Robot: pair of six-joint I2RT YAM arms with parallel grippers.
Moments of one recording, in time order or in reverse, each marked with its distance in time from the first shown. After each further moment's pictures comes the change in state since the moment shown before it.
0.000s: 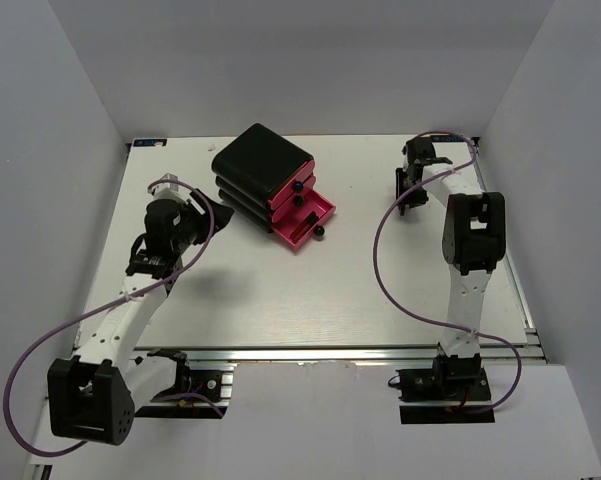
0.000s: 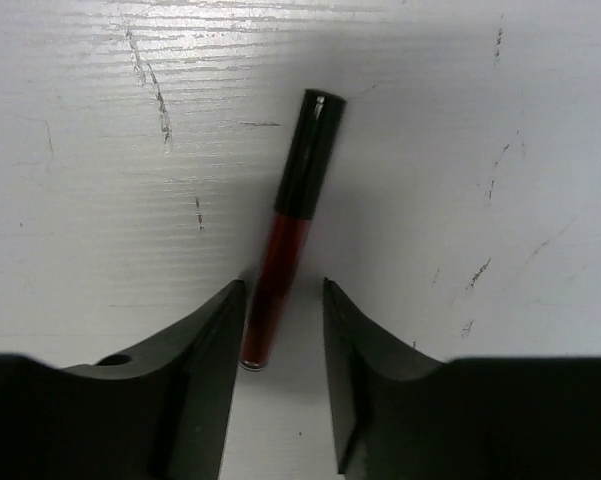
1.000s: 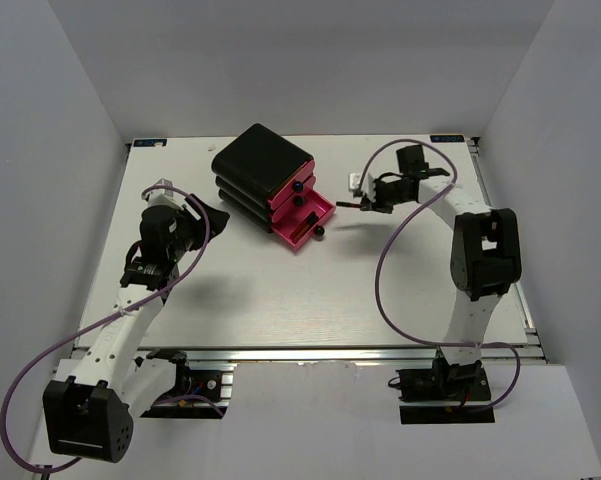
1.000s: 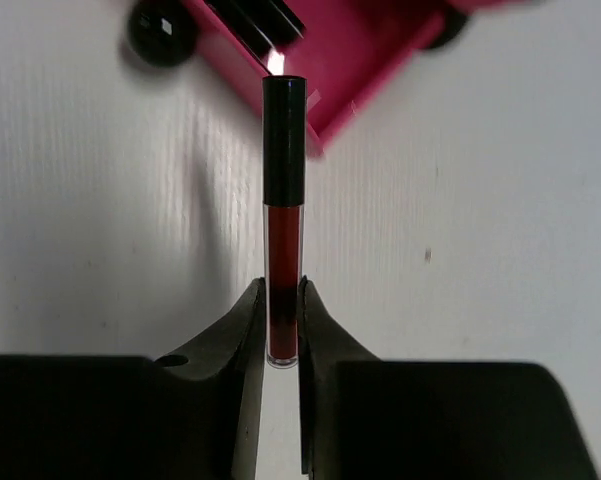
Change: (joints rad) left arm 0.000 -0.109 -0.023 -0.082 -0.037 0.002; right arm 0.077 -0.275 -0.269 0.041 -0.809 -1.337
